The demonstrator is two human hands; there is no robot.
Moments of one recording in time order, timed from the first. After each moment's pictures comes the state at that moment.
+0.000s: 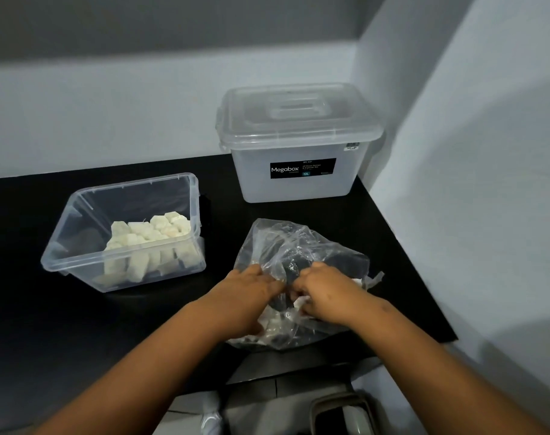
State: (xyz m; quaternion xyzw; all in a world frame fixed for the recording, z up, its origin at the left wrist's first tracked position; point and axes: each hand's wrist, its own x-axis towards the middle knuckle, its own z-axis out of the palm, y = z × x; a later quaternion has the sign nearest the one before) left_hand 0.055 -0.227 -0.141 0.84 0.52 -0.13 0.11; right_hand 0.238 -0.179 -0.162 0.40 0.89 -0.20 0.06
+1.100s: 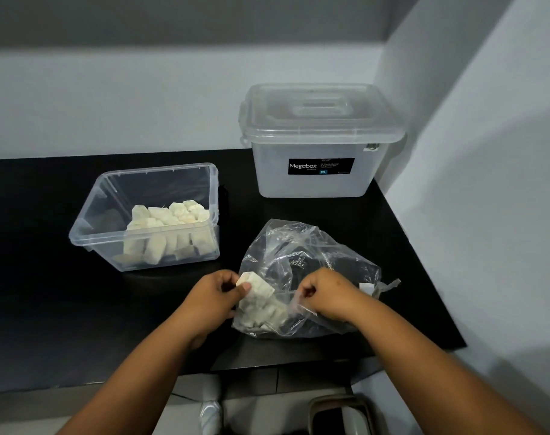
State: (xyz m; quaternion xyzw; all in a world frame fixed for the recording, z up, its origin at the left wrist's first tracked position) left_hand 0.014 -0.268 -0.181 0.38 0.69 0.37 0.50; right_hand 0.224 -0.187 -0.167 0.53 0.74 -0.41 0.04
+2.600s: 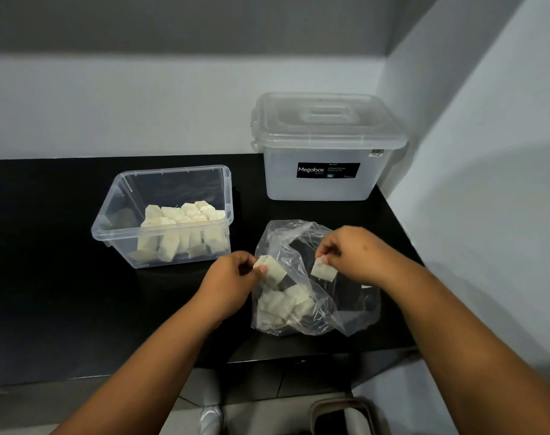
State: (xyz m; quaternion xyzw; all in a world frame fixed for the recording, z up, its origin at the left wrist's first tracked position) left_hand 0.017 -0.269 -0.144 0.50 0.71 0.34 0.34; right_hand 0.223 -0.182 -0.089 0.51 0.83 -0.24 0.01
